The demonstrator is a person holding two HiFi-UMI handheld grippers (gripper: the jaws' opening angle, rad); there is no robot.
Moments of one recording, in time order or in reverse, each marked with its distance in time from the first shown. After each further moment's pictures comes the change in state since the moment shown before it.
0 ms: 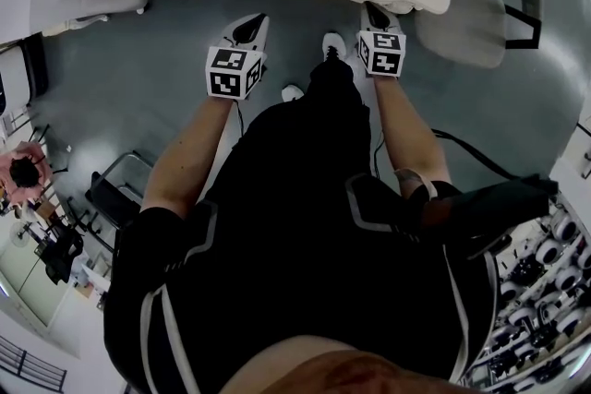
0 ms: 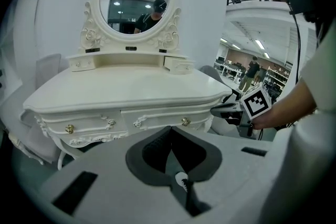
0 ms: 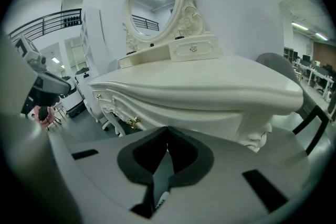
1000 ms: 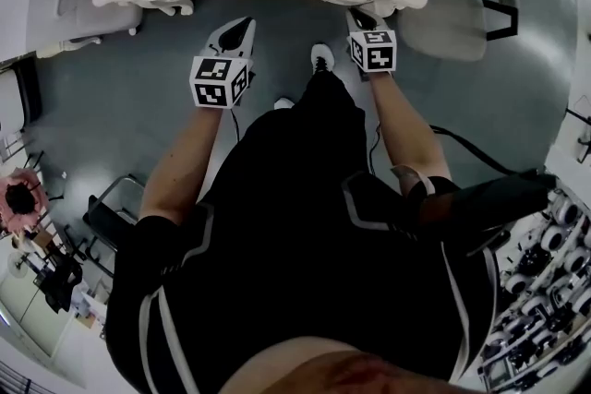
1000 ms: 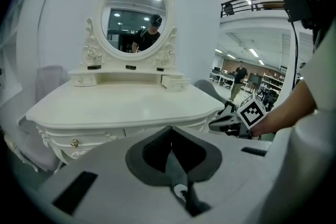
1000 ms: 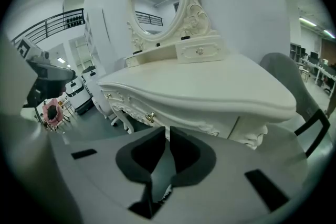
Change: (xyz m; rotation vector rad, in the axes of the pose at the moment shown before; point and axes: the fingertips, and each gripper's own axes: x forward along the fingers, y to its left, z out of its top) left arm -0.045 -0.001 0.039 0.014 -0.135 -0.031; right arm -0.024 0.019 0.009 -0.008 0.061 0.064
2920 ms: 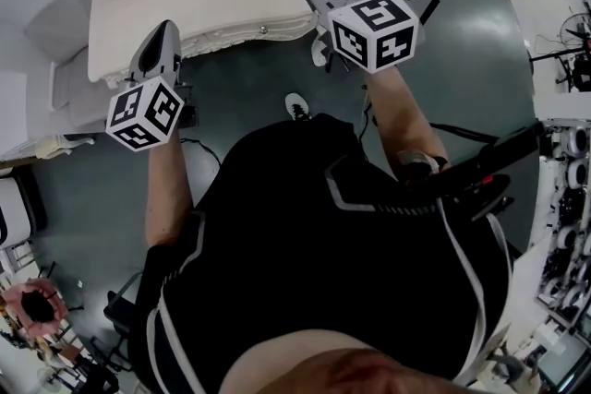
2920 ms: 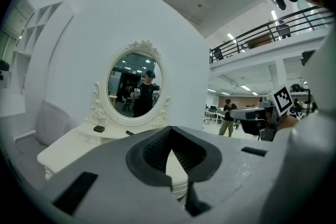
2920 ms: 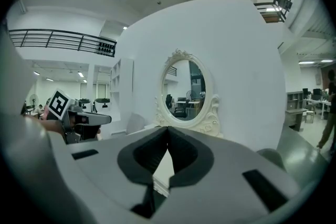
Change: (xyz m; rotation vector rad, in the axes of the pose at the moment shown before) left arm -0.198 -0.040 0.205 -0.014 -0.482 -0.042; right arm -0.325 0.125 0.268 -0.201 -0.548 0.012
